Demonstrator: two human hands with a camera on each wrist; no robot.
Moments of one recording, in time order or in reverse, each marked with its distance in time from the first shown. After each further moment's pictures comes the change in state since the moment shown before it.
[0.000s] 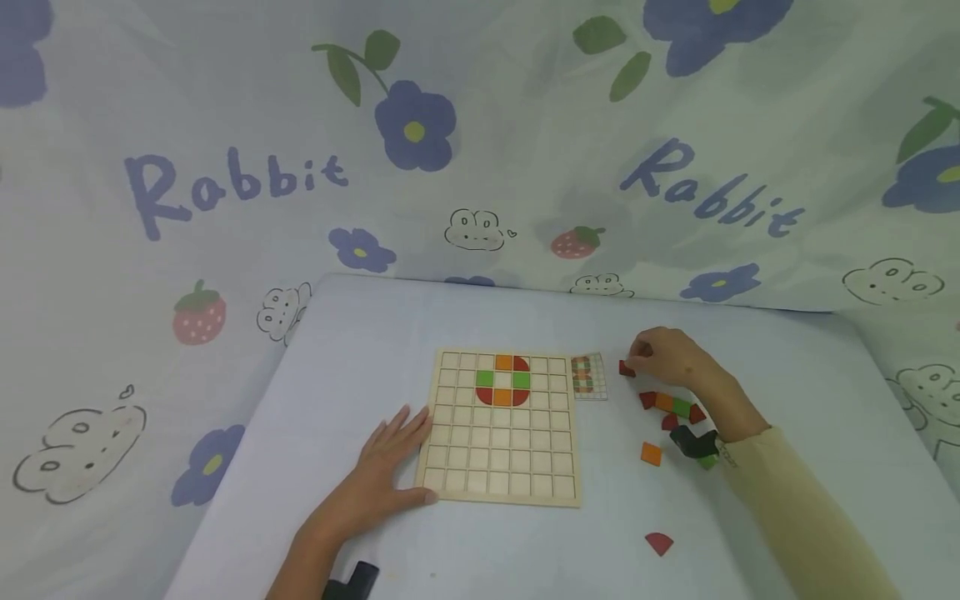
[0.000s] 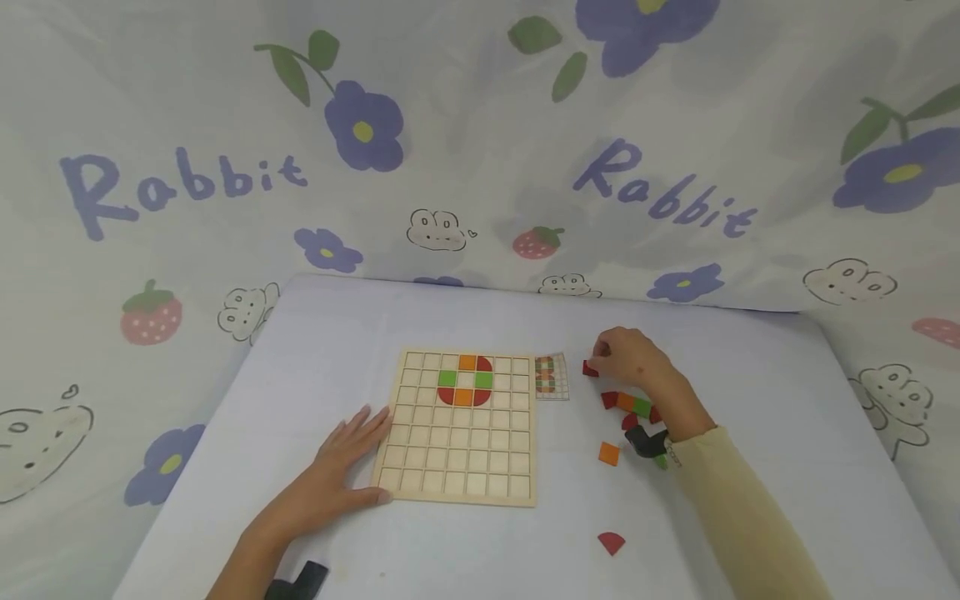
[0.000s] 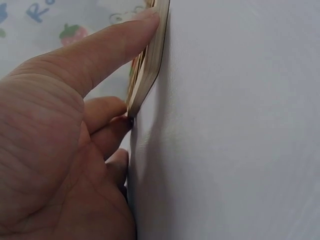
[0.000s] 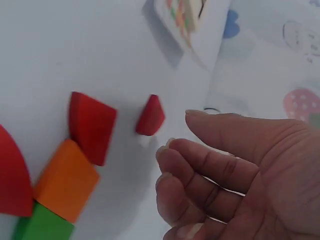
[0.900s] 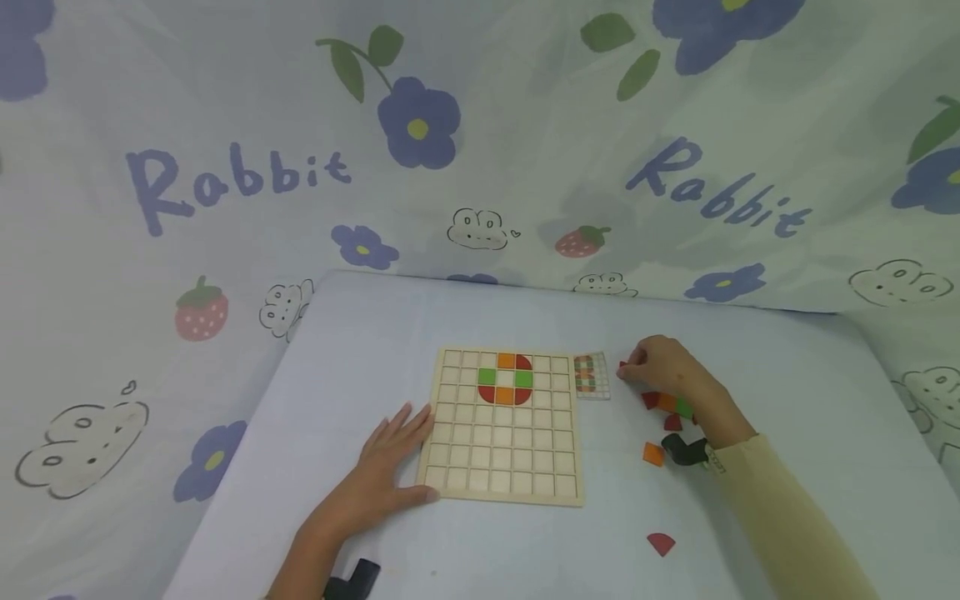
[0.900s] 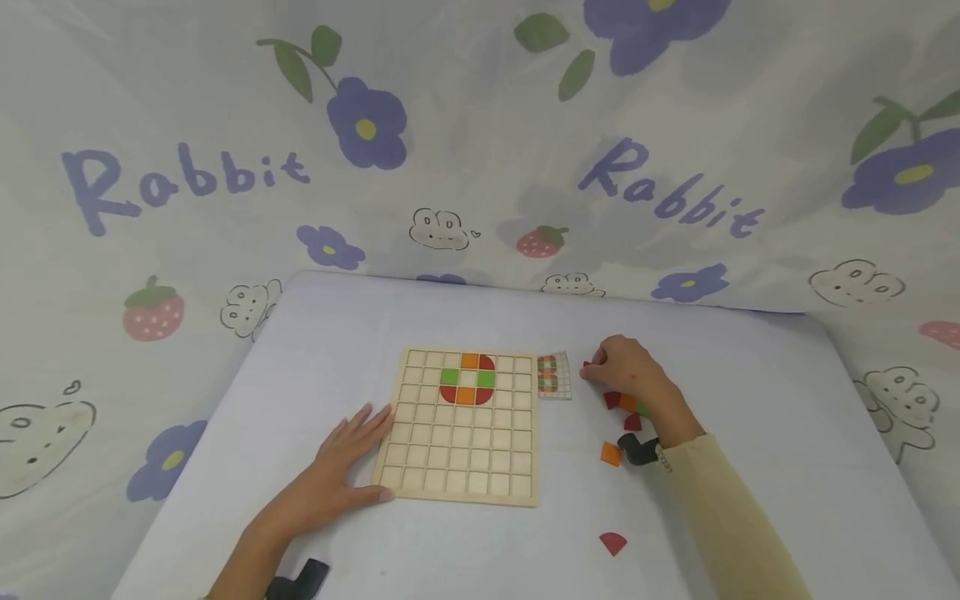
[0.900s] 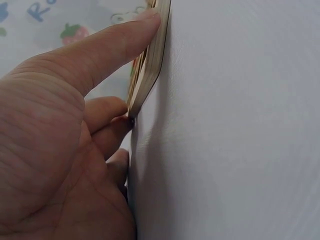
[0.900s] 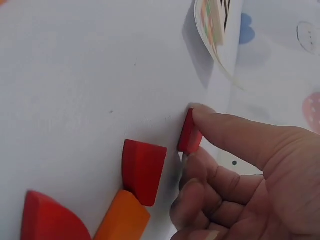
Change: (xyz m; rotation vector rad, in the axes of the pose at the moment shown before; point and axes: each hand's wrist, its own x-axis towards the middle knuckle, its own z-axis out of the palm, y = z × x) left_hand 0.001 -0.002 0.000 0.006 -0.011 -0.019; right_hand 0.006 0.003 0.023 0.087 -0.020 0.192
